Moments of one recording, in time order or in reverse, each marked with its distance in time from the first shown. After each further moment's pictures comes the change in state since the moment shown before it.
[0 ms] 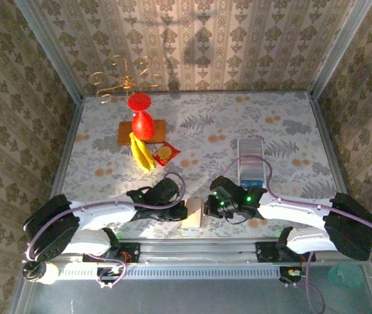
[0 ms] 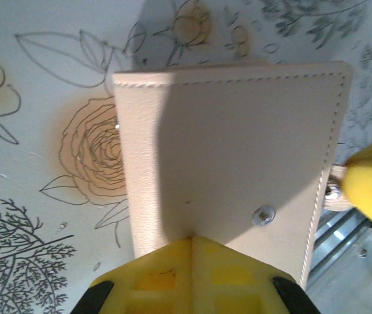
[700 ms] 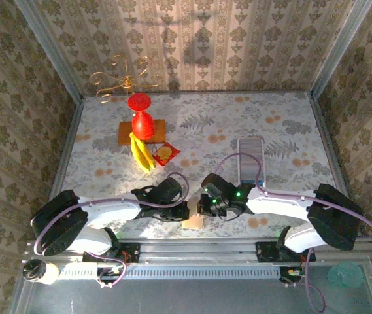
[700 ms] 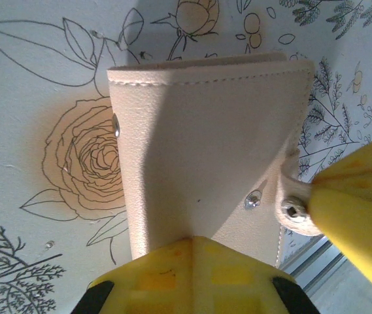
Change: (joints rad) left arm -0.001 0.064 0.021 0.015 0.021 0.007; right arm 0.009 0.158 0.102 0.002 -0.037 -0.028
